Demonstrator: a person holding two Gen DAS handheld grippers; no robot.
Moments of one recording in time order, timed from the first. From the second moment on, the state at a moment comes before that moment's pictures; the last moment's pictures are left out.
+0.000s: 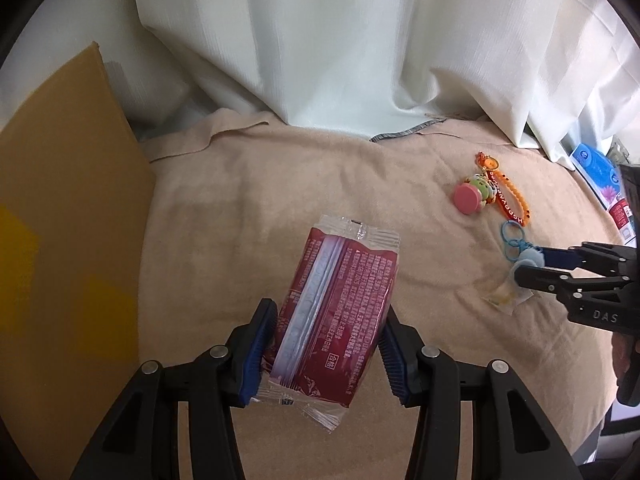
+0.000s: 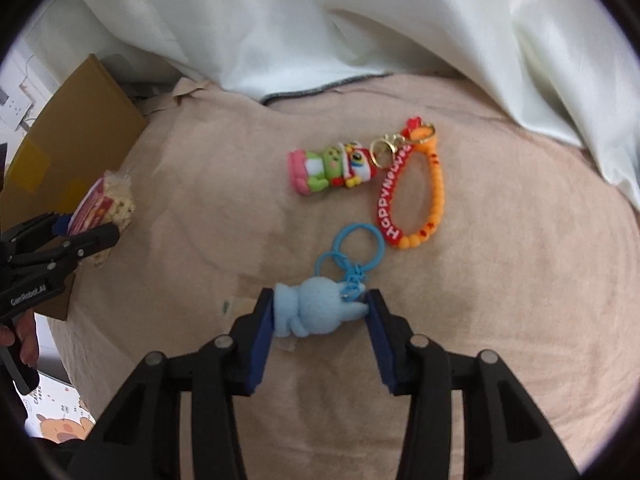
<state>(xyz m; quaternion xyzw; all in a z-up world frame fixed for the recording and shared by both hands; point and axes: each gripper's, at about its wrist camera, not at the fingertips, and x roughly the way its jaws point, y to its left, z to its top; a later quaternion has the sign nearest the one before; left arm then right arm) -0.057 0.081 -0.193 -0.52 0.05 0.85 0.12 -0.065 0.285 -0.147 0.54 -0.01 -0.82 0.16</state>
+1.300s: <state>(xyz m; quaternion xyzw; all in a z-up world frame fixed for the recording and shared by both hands) -0.007 -0.114 0.022 -0.39 -0.05 0.92 -0.06 -0.070 0.051 0.098 0.32 0.06 -0.88 0.34</state>
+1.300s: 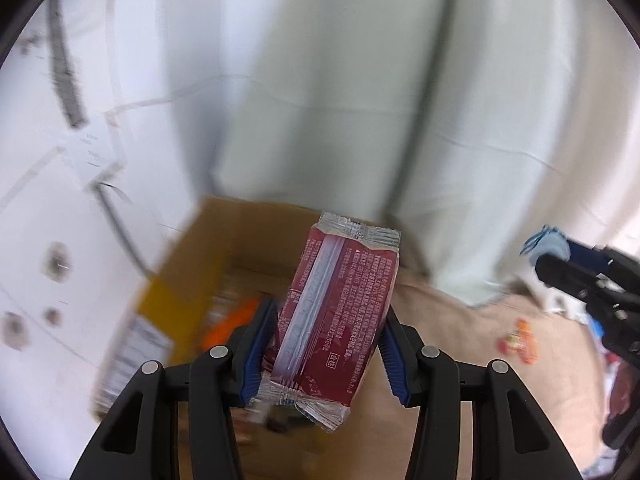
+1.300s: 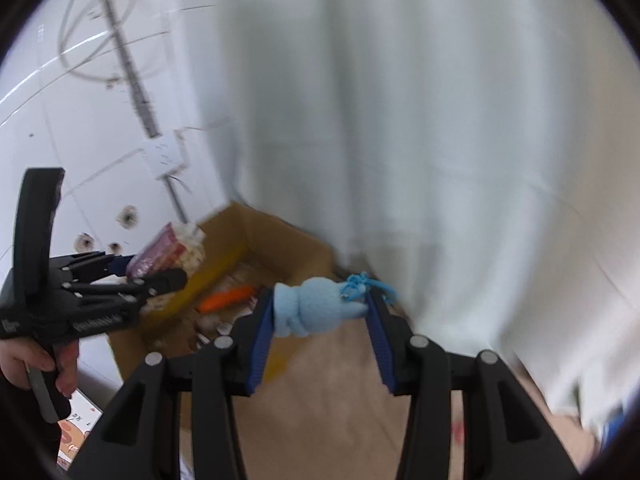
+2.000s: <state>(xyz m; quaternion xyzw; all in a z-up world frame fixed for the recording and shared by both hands) -0.002 -0.217 -0.039 -0.43 -0.10 0.89 -0.11 -0.097 -0.100 0.030 0.40 0.11 -0.82 0.40</state>
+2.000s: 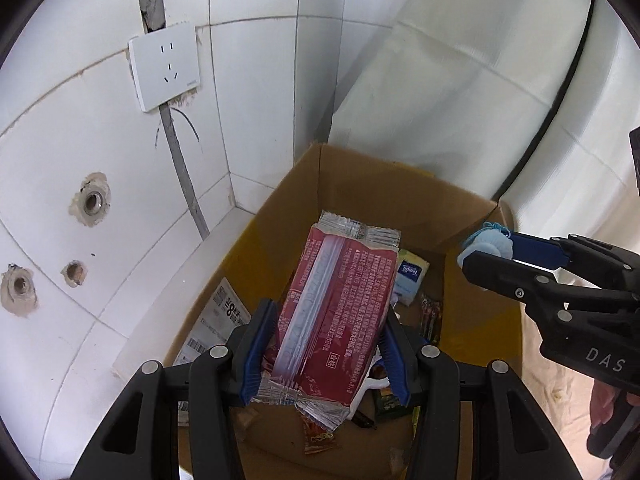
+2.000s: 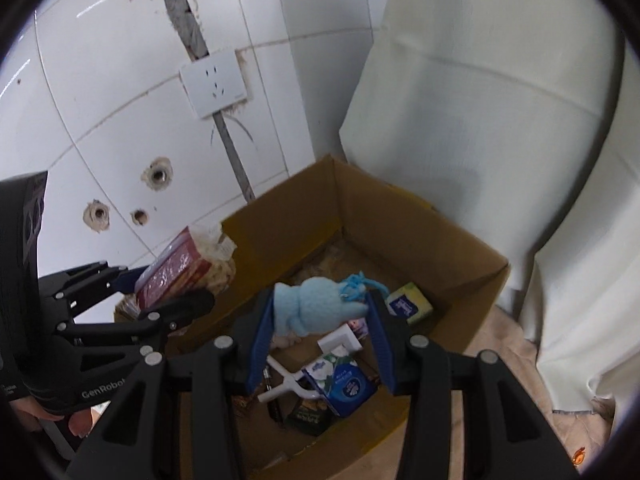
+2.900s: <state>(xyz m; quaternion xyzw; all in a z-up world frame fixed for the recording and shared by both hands) -0.011 -0.209 -0.048 -0.44 -0.10 0.88 -0.13 -0.110 -0.066 0.051 0.35 0.11 -0.87 0.33</state>
